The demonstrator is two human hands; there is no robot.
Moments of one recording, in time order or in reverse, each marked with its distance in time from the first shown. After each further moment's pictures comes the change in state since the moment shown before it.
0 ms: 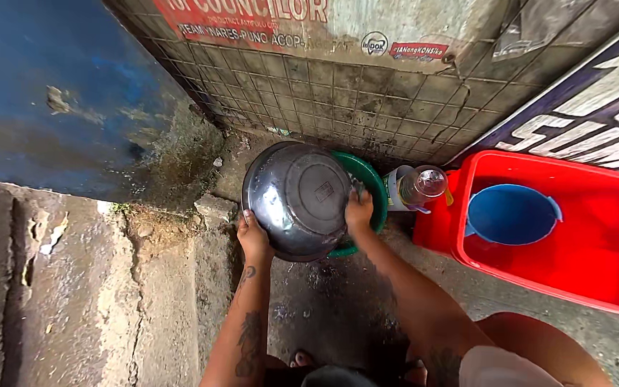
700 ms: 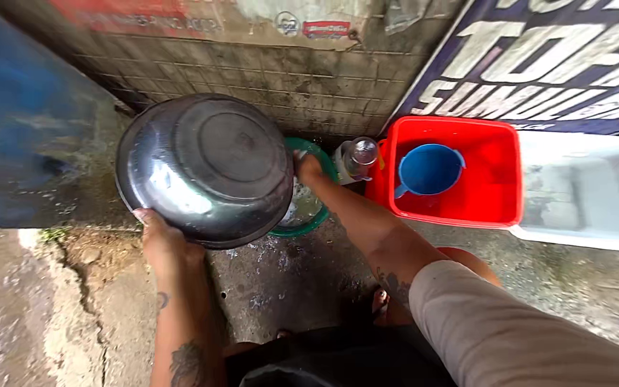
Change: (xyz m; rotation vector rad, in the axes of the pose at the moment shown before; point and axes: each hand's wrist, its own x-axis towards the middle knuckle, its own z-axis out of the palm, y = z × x) left_hand -0.042 0.085 -0.022 -0.199 -0.072 0.118; right_hand 0.048 -0.036 -0.025 -0.440 -0.334 -0.057
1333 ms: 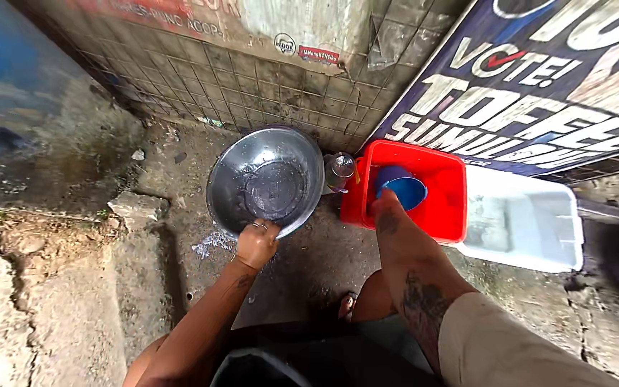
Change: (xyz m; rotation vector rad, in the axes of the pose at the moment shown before) left_hand -0.063 -0.144 0.011 0.992 -0.834 1.105; right_hand -0.088 0.148 -0.131 1.057 0.490 0.501
